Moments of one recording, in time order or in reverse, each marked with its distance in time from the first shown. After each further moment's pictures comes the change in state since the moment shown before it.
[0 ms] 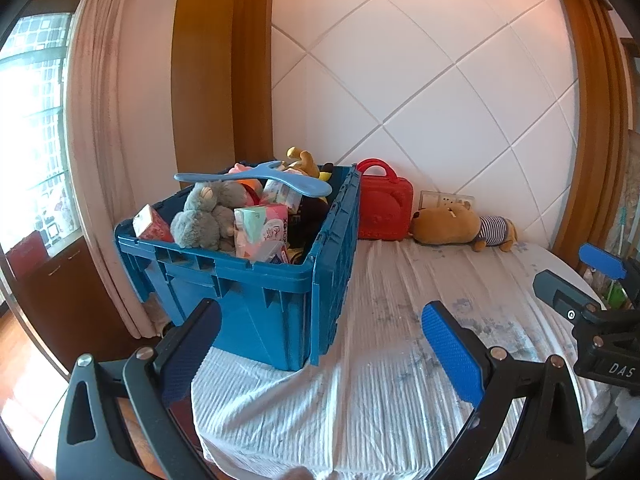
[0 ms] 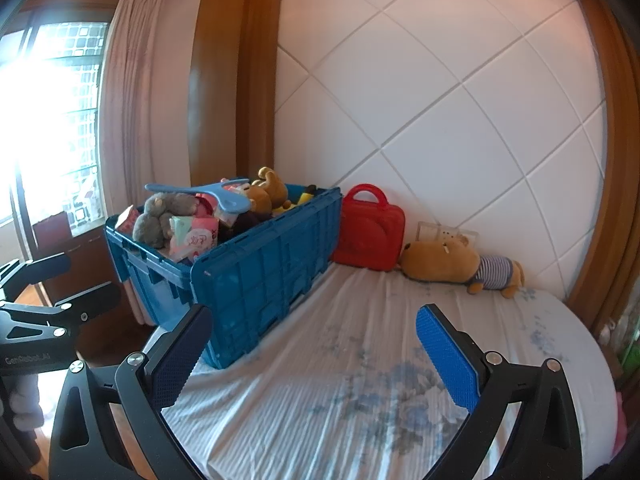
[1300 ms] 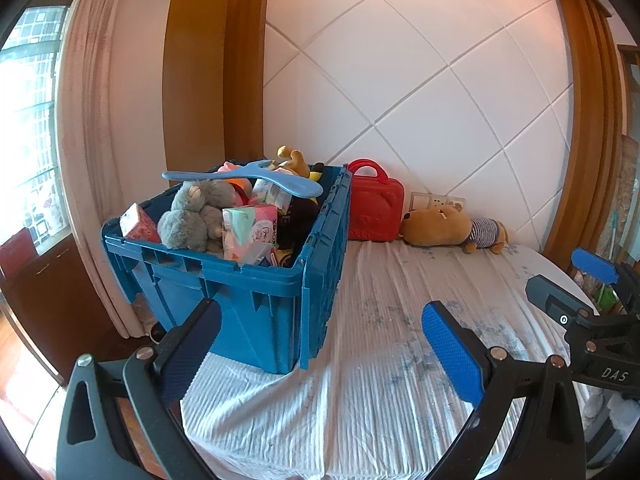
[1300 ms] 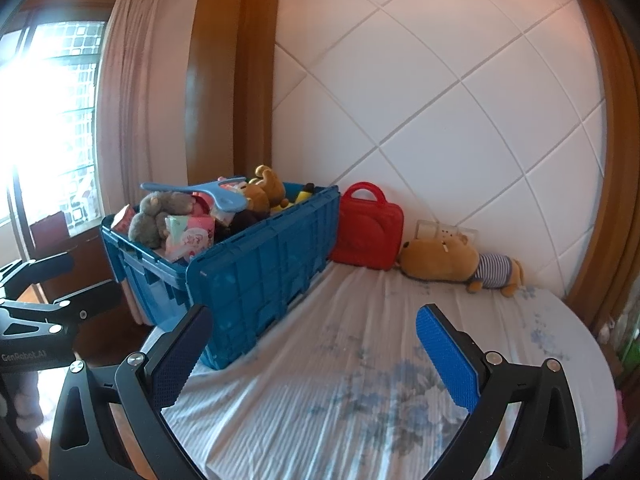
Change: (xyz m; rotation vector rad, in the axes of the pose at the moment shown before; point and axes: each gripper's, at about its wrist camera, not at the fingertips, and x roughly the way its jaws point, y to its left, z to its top) left arm 0.009 0.002 0.003 -0.014 0.002 -0.040; right arm 0.009 -0.004 0.000 -0.001 0.005 -0.001
